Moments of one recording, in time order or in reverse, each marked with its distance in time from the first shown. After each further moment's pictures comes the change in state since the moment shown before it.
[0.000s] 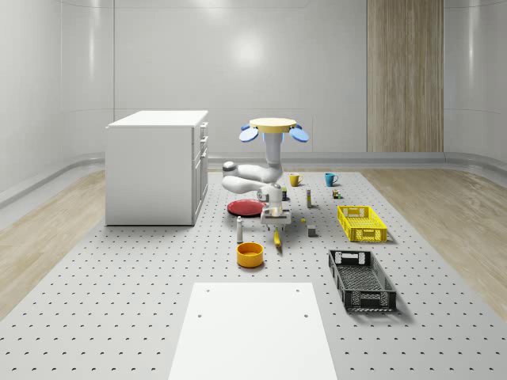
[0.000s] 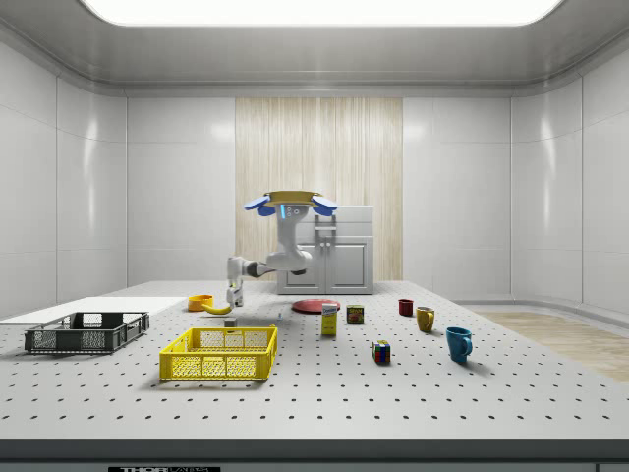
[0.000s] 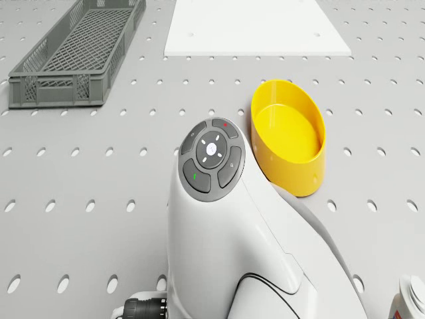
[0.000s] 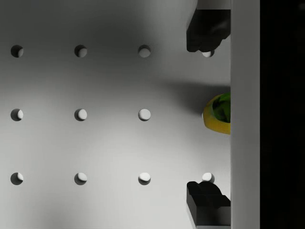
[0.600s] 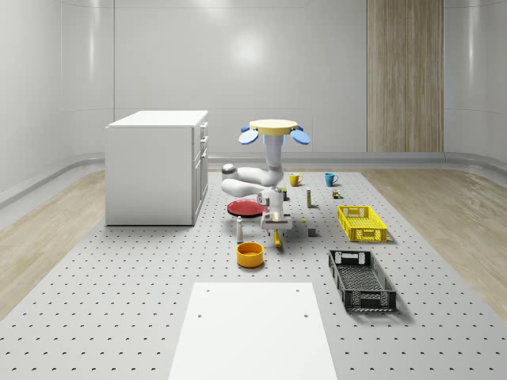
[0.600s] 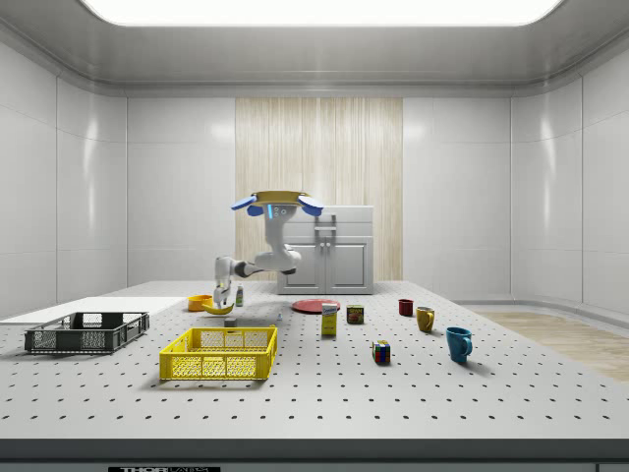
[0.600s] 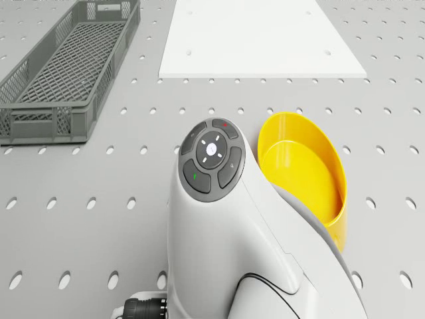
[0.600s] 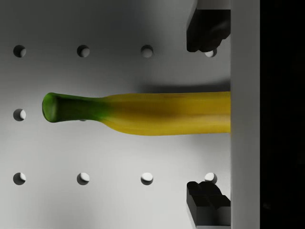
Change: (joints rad) arm -0.002 -0.008 0.001 0.000 0.003 0.007 0.001
